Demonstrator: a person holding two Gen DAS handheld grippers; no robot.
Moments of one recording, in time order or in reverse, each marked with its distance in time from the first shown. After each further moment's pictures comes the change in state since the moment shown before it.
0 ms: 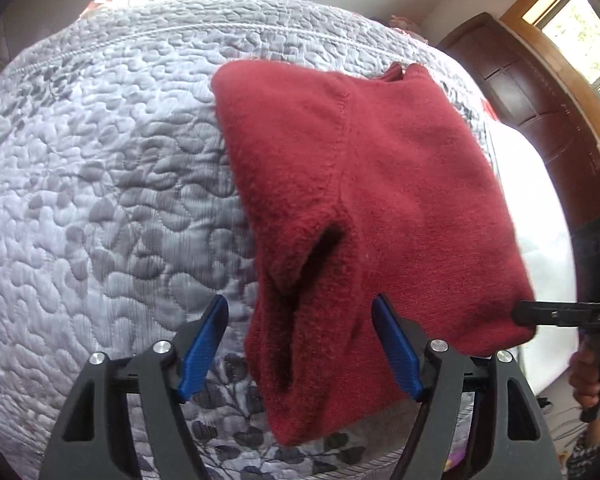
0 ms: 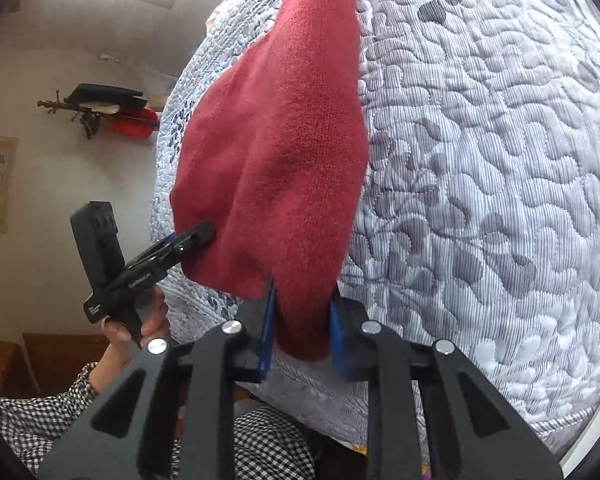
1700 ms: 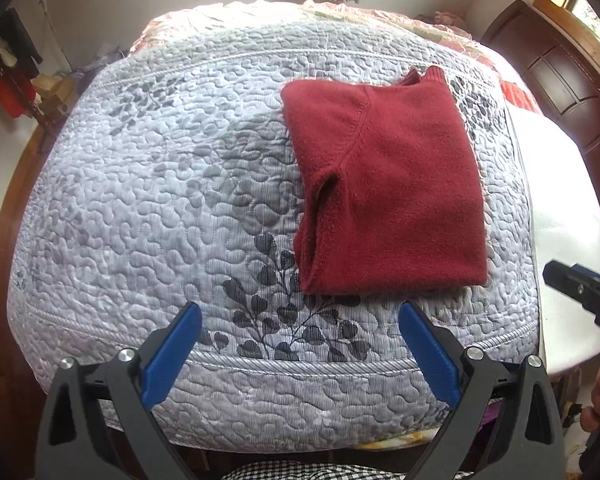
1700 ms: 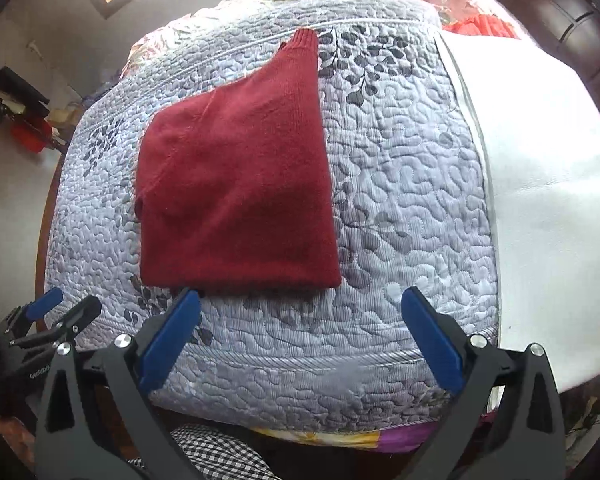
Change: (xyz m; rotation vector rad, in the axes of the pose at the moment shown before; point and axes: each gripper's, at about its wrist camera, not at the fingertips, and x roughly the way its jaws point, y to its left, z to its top) left arm -0.114 -0.064 -0.052 -0.023 0.000 0.289; right arm -0.036 0.119 -0.063 -0.033 -0.262 -0.564
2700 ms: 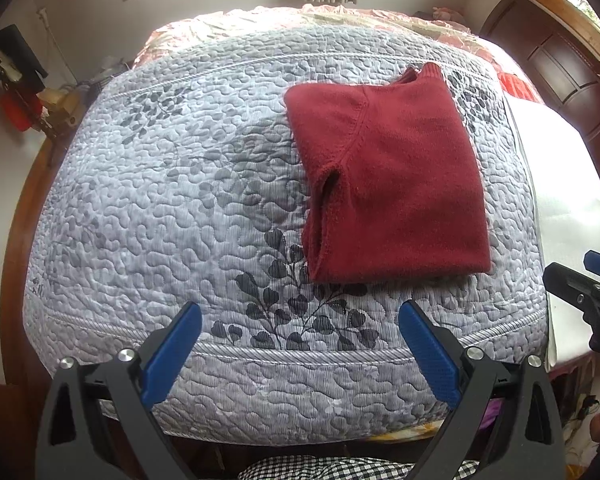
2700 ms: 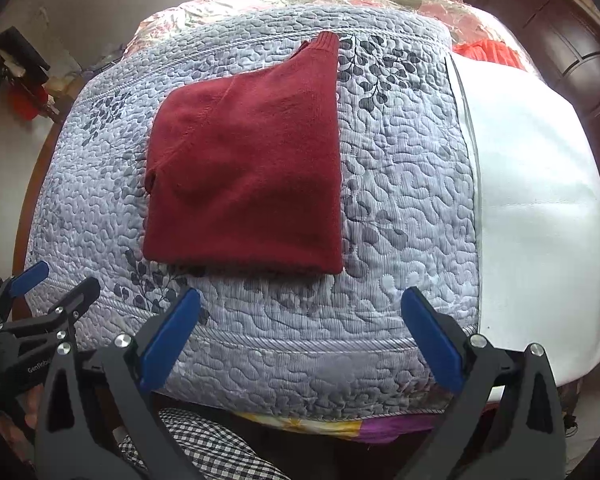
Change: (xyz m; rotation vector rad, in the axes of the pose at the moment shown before) left arm -0.011 -0.004 -0.007 0.026 -0.005 0.040; right arm -0.012 0.032 -0.012 -0.115 0.022 -0.079
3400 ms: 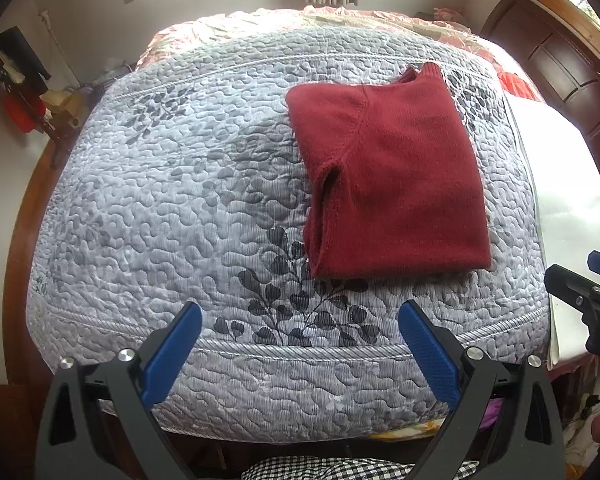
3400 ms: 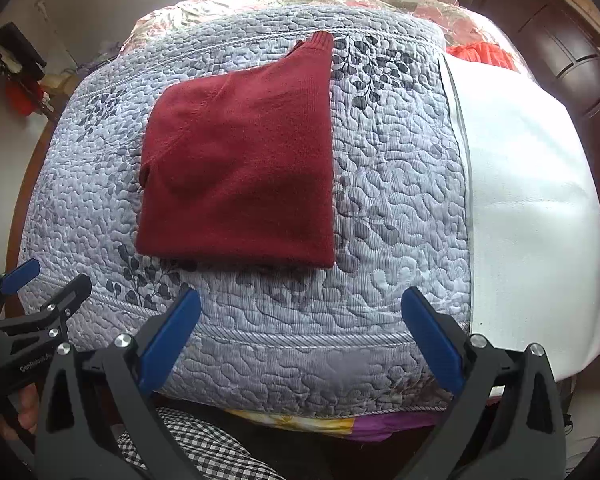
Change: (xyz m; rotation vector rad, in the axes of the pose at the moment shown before) left arm -0.004 -0.002 -0.004 0.003 -0.007 0.012; right arm -0.002 -0.001 -0.007 -0.003 -0.002 -0.026
